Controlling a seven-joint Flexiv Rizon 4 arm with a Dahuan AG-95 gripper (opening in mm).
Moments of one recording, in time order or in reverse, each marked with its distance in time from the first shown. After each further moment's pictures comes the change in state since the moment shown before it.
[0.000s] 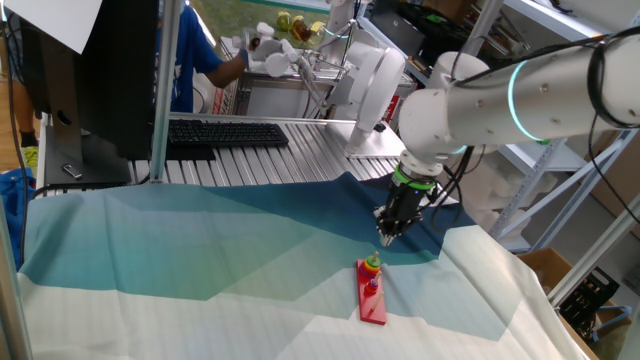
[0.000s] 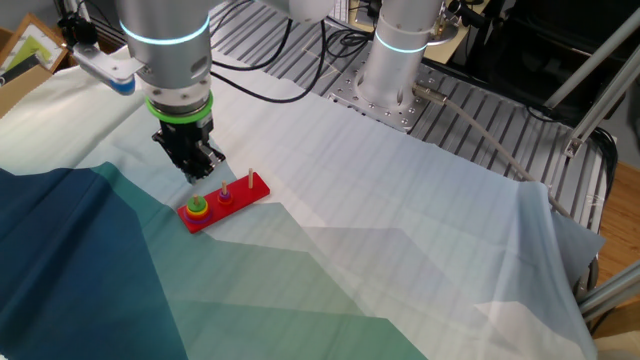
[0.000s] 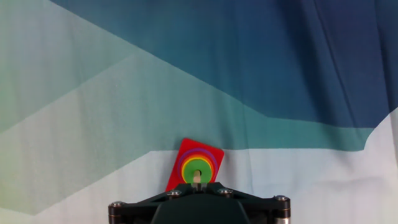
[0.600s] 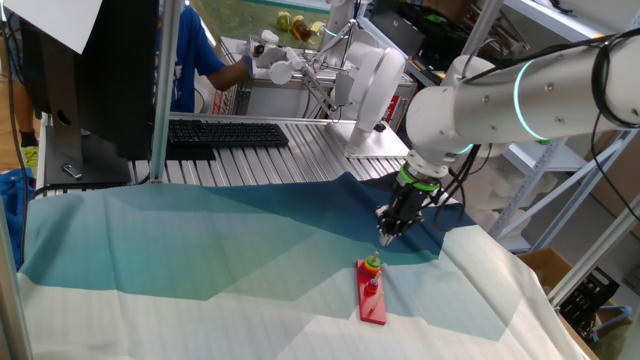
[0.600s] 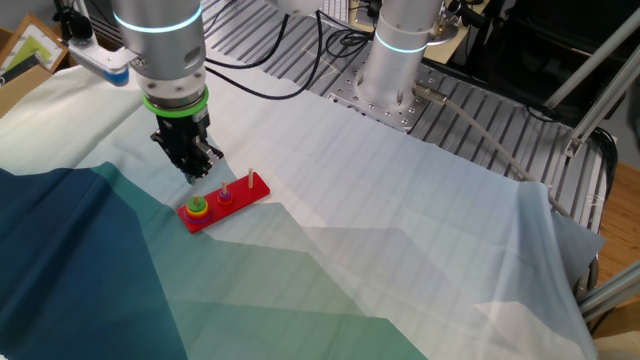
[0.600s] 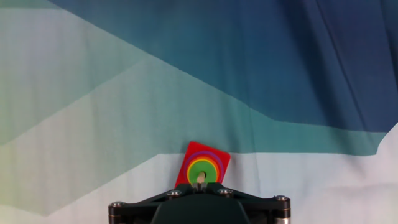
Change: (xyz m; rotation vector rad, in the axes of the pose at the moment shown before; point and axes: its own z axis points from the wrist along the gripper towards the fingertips) arm -0.004 0.000 0.001 -0.035 0.001 0.027
